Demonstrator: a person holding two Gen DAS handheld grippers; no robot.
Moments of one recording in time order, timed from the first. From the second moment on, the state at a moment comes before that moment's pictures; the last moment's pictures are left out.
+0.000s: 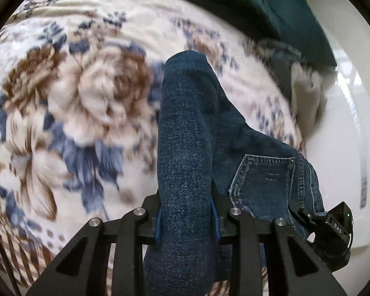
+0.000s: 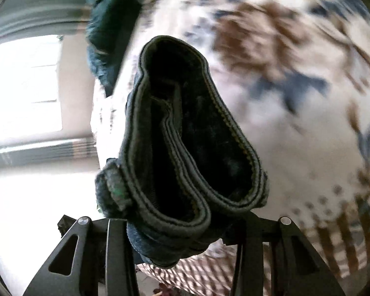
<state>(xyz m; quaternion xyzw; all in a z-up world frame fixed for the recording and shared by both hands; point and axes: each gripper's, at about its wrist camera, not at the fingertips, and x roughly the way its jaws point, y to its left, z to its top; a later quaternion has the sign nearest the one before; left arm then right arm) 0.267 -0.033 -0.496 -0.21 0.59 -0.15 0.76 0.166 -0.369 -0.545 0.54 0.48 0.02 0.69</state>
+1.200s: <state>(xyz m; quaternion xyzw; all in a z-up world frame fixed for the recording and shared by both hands) 0.514 0.083 -0.523 0.01 0.58 0.02 0.82 0.554 -0.172 -0.533 0.09 0.59 -0.09 0.80</state>
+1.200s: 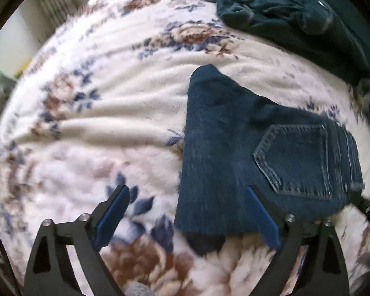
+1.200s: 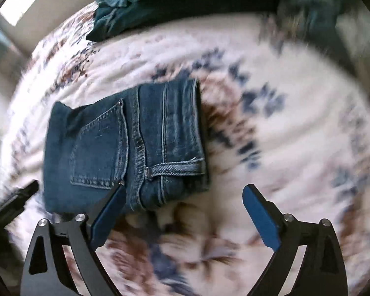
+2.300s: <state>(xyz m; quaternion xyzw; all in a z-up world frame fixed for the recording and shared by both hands) 0.249 0.041 -0.128 0.00 0.45 0.03 0.89 0.235 -0.120 -0.058 -0.01 0.46 -0.05 0.89</state>
